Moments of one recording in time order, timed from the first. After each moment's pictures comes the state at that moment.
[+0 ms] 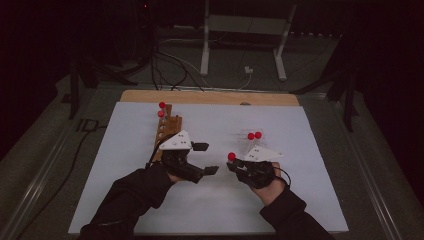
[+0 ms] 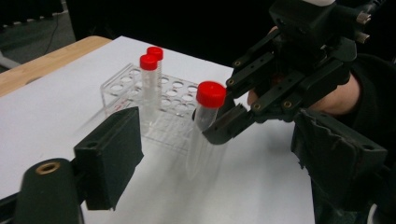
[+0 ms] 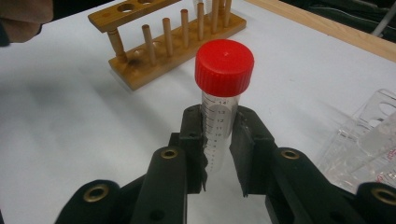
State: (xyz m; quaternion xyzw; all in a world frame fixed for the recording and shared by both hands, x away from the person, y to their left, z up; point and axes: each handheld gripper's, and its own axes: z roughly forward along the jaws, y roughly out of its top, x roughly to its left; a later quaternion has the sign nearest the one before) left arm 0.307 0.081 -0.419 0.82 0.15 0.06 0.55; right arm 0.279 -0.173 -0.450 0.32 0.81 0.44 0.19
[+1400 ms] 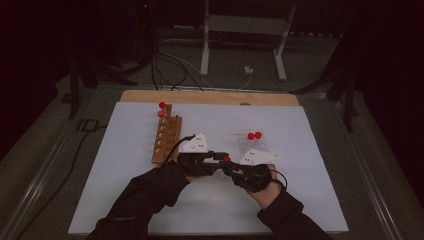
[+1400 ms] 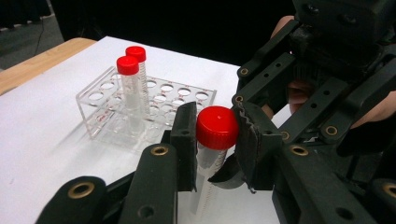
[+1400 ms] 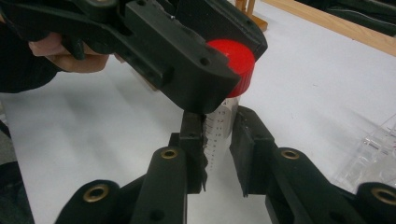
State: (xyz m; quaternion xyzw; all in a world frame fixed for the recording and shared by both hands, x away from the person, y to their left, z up) left arm 0.314 0.047 -0.433 0.83 0.12 0.07 0.55; right arm 0.271 -0.164 -0.449 0.30 0.82 0.45 0.18
